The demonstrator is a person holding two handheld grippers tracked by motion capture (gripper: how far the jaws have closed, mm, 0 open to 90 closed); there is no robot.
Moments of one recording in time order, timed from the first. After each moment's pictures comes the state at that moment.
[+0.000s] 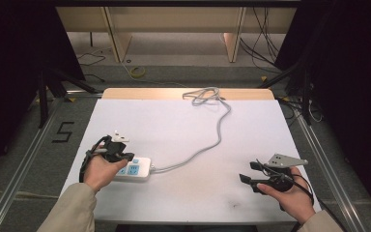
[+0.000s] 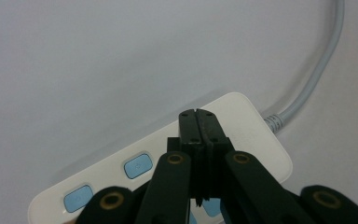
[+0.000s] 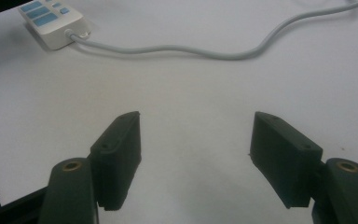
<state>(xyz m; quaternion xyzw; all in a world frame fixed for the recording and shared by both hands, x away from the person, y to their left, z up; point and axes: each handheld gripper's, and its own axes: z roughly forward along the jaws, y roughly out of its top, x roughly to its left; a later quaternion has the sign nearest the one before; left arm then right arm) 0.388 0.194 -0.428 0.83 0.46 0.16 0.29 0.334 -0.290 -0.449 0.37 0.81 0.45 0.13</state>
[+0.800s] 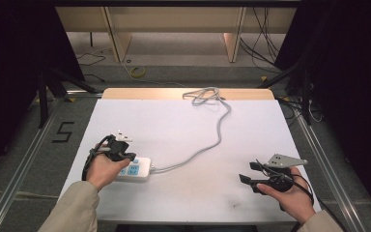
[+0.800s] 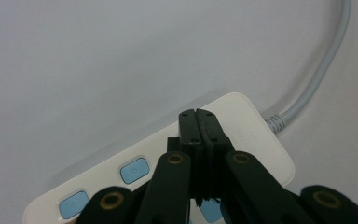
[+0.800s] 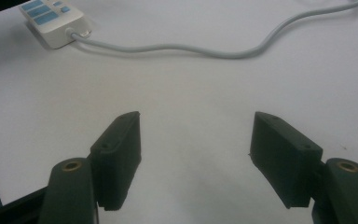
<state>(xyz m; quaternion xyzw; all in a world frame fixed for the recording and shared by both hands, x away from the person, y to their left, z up) 0.393 0.188 -0.430 0.83 0.46 0.15 0.27 0.334 -0.290 -0.450 0.36 0.81 0.45 0.13</state>
